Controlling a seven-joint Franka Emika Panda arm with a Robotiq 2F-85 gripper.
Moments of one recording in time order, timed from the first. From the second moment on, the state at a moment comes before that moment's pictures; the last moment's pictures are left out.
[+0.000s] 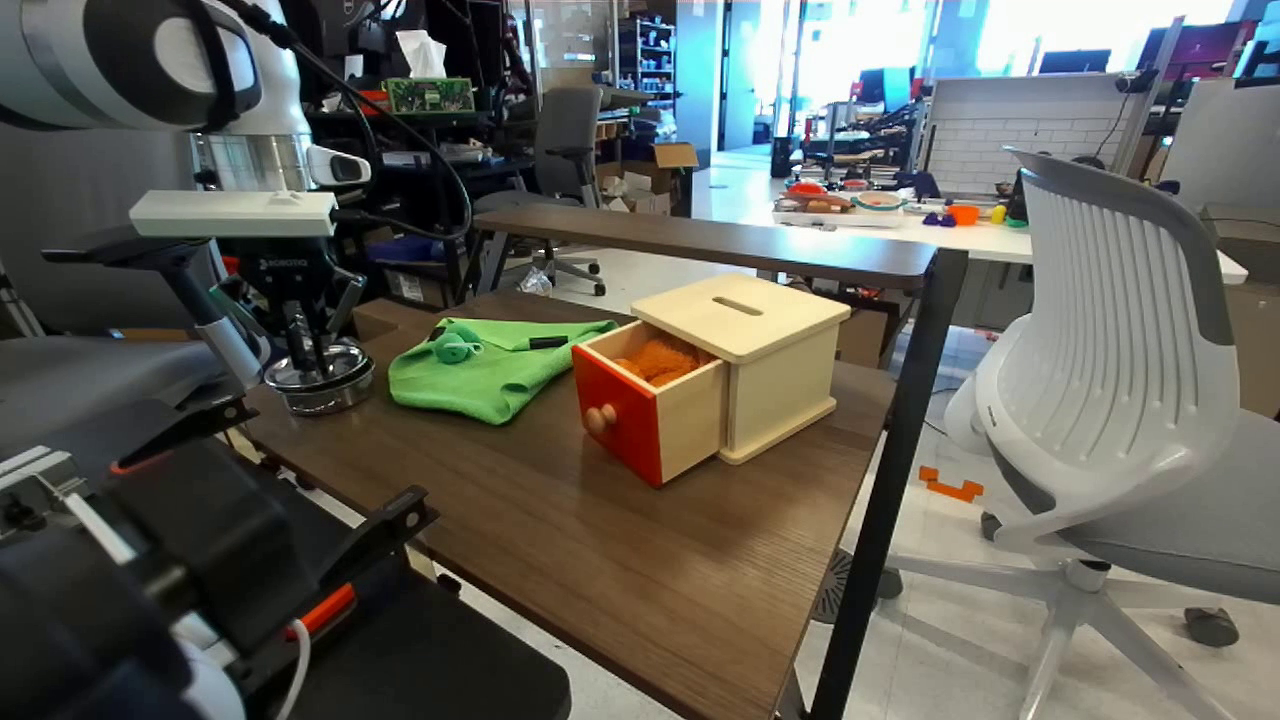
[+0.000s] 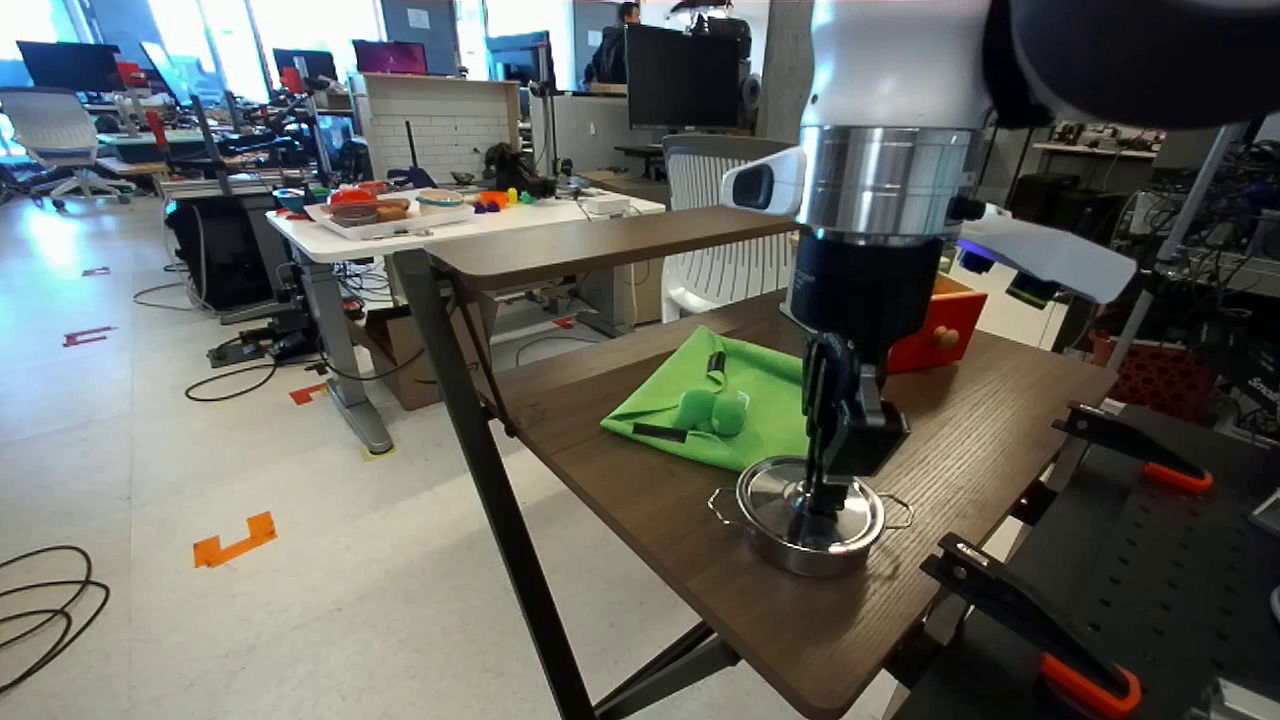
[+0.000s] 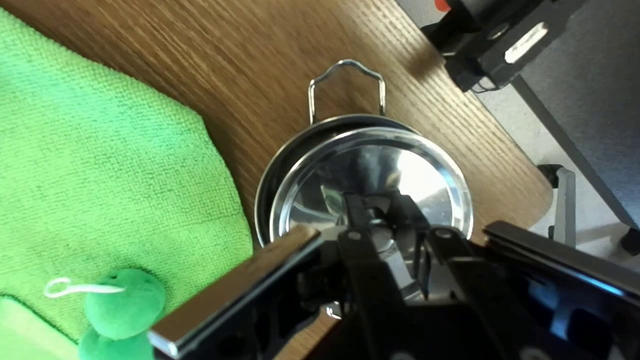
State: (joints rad) arm 0.08 0.34 0.23 -2.47 -0.13 2.77 -0.41
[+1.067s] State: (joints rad) arm 0.08 0.37 0.22 -2.43 -0.15 2.76 -0.41
